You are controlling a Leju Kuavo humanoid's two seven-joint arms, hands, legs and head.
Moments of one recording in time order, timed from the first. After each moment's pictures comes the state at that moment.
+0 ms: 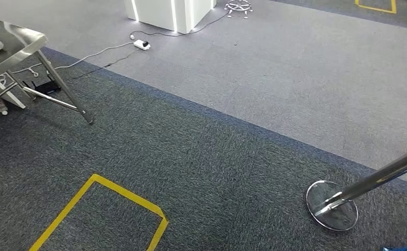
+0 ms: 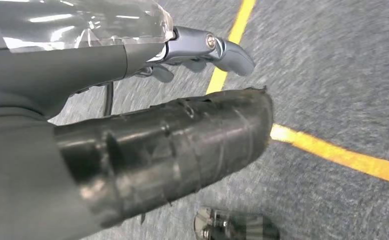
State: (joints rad) left arm -0.05 -0.18 1.22 -0.21 -1.37 0.26 -0.34; right arm -0.04 0.31 -1.20 -0.27 1.19 -0.32 -0.11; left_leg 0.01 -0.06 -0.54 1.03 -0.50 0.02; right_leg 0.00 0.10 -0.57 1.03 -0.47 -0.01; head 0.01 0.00
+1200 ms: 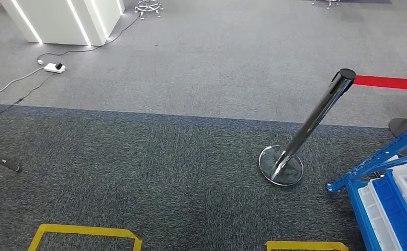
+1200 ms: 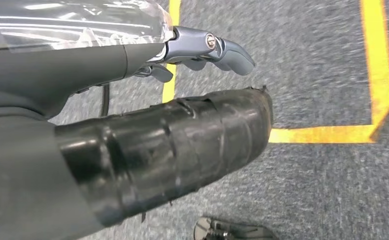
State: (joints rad) left arm -0.06 -0.18 1.24 -0.21 -1.37 0.25 -0.34; right arm -0.05 0.29 -1.20 -0.25 1.21 -0.30 -0.10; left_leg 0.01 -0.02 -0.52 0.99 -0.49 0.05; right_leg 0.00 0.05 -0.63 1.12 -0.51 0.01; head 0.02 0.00
